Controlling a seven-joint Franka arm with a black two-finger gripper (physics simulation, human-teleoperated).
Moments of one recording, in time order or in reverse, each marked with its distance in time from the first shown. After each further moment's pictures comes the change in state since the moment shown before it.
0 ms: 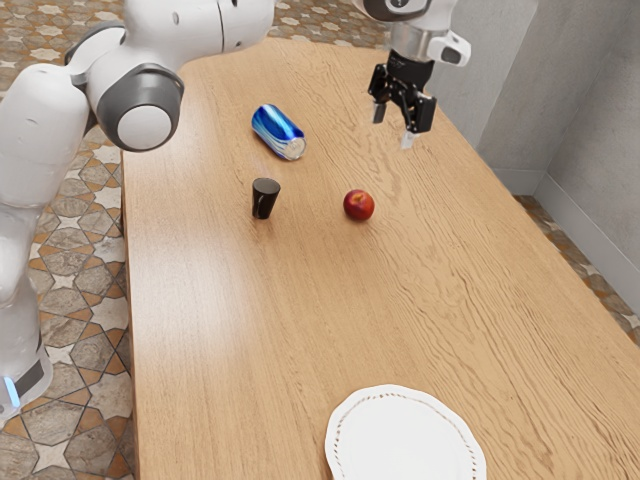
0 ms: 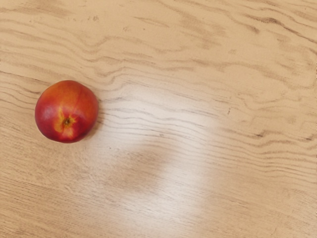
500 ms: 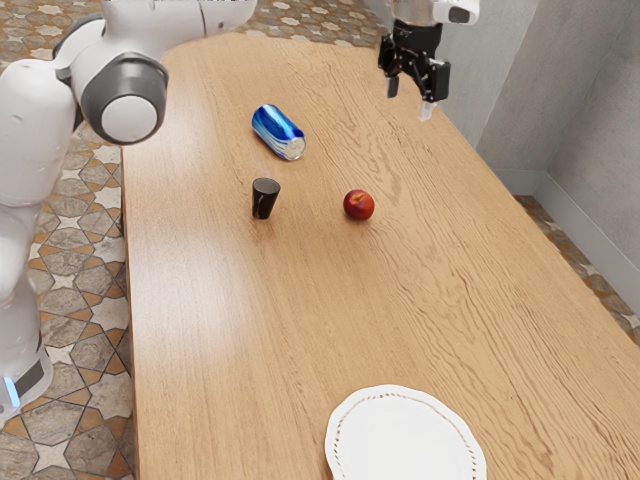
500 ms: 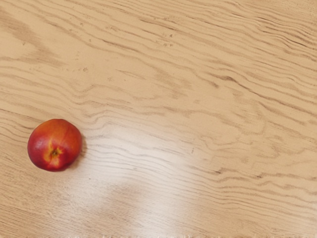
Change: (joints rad) arm -0.022 -0.063 -0.004 0.036 -0.014 0.049 -0.070
